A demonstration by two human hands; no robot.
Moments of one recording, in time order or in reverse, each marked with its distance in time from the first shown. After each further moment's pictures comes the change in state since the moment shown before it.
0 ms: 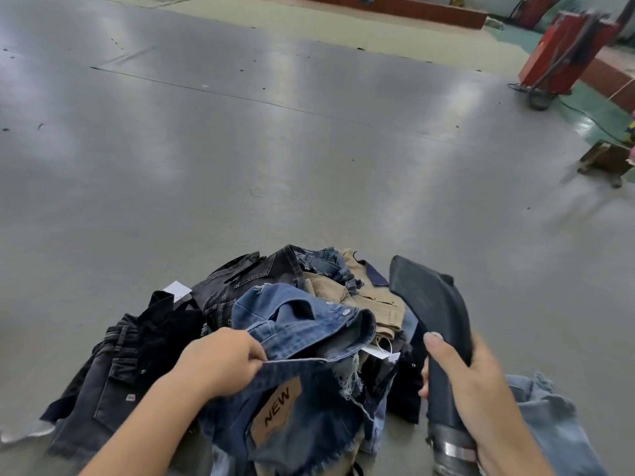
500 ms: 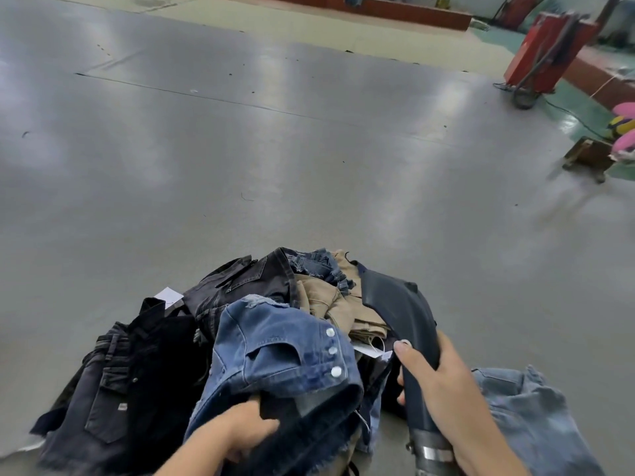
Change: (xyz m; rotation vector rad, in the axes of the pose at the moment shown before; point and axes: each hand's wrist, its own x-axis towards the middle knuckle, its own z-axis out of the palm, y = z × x) left_hand 0.034 0.003 0.119 -0.379 -0.379 -0.262; right_hand -0.003 0.008 0.011 -0.073 -0.035 0.002
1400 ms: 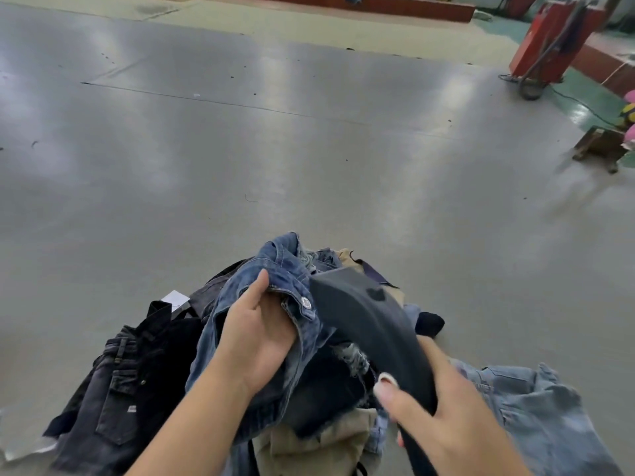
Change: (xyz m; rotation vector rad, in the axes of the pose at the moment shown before) left_hand -0.084 0.090 -0.081 -1.786 -0.089 0.792; right_hand -0.037 -0.033 -0.005 -0.138 -0.229 -0.233
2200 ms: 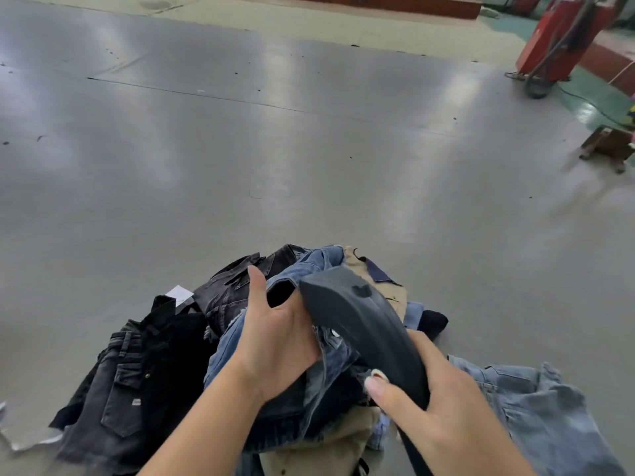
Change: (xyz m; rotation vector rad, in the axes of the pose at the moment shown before) left_hand -0.002 -0.014 -0.010 0.210 -0.189 -0.194; right_hand 0.002 -0.014 0.007 -0.122 -0.028 -0.030
